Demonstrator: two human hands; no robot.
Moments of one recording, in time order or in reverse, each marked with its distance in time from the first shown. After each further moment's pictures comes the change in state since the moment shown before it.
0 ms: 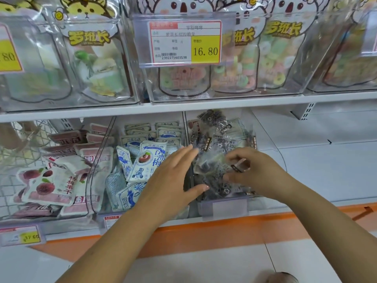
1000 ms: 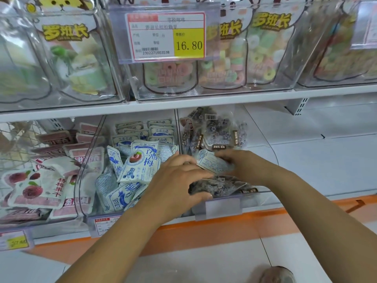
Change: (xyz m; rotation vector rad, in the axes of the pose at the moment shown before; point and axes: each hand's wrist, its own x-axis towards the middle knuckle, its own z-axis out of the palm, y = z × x) left_hand 0.011 0.015 0.009 0.046 0.013 0.198; right_hand 0.034 0.029 0.005 -0.233 -0.209 0.037
